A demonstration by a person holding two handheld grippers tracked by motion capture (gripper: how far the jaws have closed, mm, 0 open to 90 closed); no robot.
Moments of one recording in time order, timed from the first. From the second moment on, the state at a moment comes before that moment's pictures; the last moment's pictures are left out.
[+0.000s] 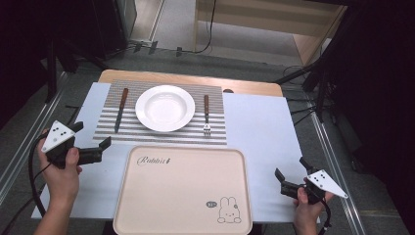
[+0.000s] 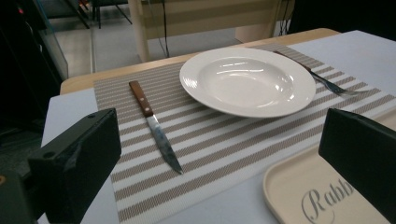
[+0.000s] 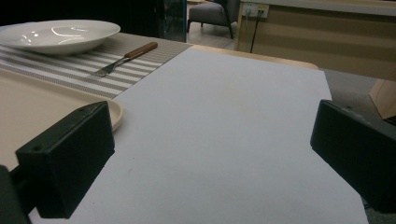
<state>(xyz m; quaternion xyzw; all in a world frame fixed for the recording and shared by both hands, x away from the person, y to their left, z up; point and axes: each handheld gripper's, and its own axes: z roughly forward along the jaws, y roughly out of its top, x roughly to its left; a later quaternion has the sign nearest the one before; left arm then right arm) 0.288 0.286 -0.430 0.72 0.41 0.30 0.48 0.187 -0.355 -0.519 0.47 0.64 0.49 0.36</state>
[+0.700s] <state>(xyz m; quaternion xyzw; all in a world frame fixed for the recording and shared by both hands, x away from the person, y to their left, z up) 0.353 0.258 -0.404 0.75 0.40 0.28 0.45 0.188 -0.358 -0.521 0.47 0.64 0.50 0.36</state>
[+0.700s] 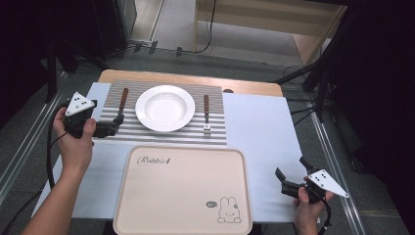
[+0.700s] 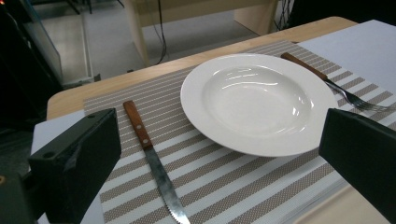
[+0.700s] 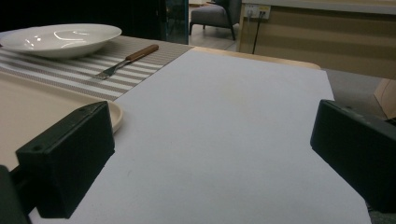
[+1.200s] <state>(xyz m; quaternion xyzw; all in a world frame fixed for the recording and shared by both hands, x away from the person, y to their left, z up) 0.411 0.248 -0.401 0.76 0.44 0.25 0.40 0.189 -0.358 -0.521 0.47 0.64 0.50 0.35</state>
